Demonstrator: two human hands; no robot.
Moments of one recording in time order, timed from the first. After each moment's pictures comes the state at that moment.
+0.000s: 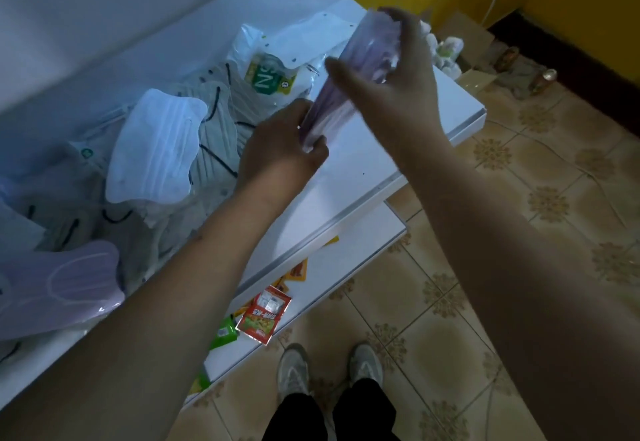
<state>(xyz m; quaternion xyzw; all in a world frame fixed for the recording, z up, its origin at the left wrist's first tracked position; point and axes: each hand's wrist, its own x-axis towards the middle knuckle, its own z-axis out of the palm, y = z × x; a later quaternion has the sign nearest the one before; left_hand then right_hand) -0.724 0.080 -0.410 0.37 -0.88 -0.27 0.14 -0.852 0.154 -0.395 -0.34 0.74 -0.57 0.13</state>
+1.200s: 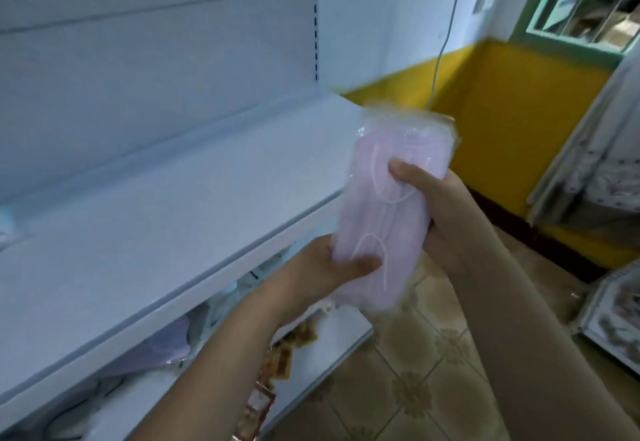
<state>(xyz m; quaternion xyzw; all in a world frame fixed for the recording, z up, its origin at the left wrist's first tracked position) -0.657 0.224 -0.135 0.24 -0.70 -0.68 0.02 -0.801 0.325 -0.080 -0.20 0.50 -0.77 0.35</state>
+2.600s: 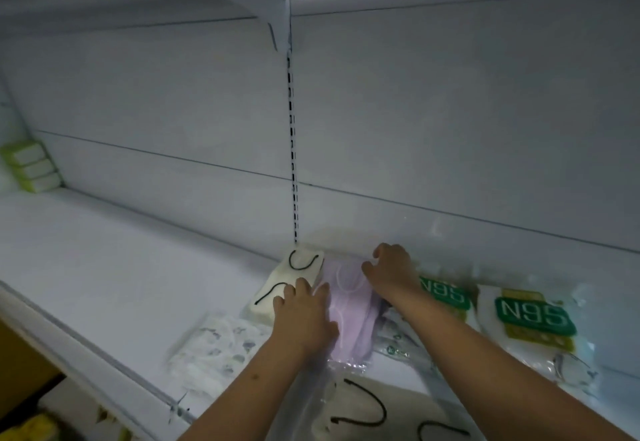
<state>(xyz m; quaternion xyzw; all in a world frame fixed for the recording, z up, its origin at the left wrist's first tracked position) -0.046 -0.042 -0.073 0.78 -0.62 -0.07 0.06 -0.178 -0.154 -0.045 -0.74 0.61 -0.21 0.21</state>
